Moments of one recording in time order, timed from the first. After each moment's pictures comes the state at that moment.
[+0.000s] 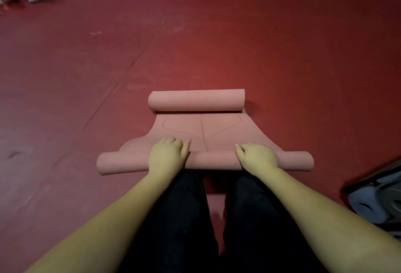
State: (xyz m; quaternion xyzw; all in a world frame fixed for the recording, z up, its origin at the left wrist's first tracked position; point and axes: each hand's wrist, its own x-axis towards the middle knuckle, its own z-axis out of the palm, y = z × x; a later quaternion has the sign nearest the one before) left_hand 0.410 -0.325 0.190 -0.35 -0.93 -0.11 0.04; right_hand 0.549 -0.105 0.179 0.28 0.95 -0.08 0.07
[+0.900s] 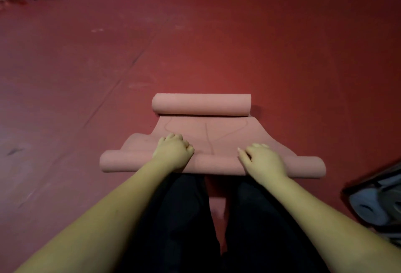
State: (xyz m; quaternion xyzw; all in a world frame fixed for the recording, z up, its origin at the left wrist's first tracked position) left_hand 0.392 -0.308 0.204 -0.34 -0.93 0.03 -0.14; right_hand 0.573 -0.118 0.191 0.25 0.96 -0.10 -0.02
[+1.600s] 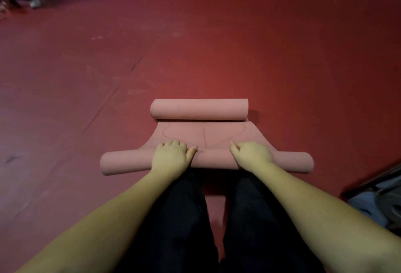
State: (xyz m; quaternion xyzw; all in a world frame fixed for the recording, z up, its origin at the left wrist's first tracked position) left_hand 0.405 -0.313 0.200 -0.39 -0.92 0.03 -0.03; right_hand 0.528 -0.101 0.190 0.29 0.95 -0.10 0.09
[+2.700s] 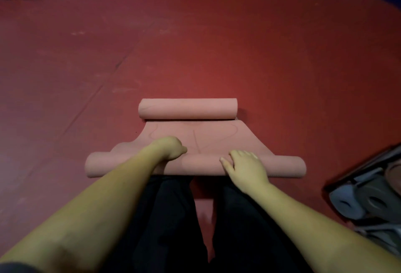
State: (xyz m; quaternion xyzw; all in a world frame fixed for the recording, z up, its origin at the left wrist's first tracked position) left_hand 0.366 -0.264 0.211 -0.32 -0.89 0.05 -0.33; right_hand 0.577 -0.123 0.183 0.25 0.97 -0.09 -0.01
